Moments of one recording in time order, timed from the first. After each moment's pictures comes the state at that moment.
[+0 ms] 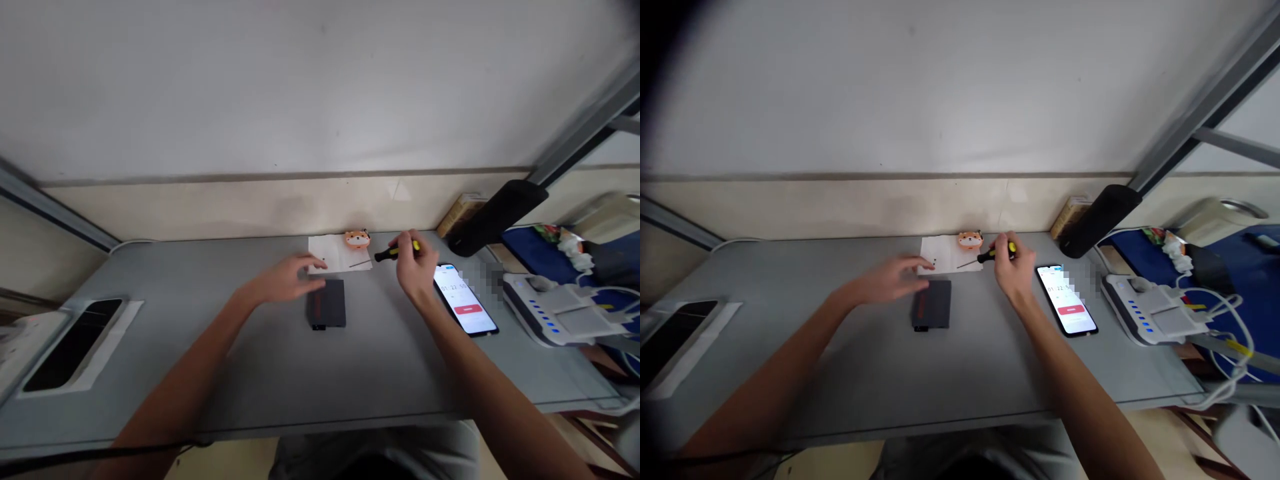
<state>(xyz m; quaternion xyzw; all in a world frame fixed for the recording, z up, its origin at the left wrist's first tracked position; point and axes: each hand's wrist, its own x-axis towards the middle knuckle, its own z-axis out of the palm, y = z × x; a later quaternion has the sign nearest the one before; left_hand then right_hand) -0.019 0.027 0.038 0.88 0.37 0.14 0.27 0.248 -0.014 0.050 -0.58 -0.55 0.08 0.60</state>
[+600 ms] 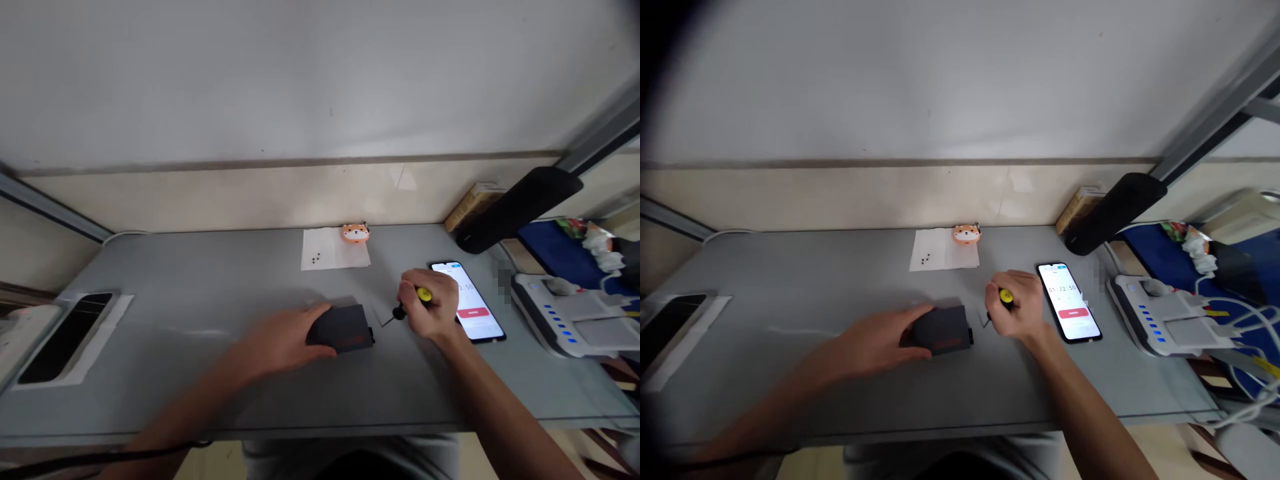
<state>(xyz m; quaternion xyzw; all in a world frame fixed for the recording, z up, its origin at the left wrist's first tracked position) 0.010 -0.063 0.040 0.84 0.45 0.01 0.31 0.274 -0.059 0.052 -0.44 -0.76 -0.01 0.47</state>
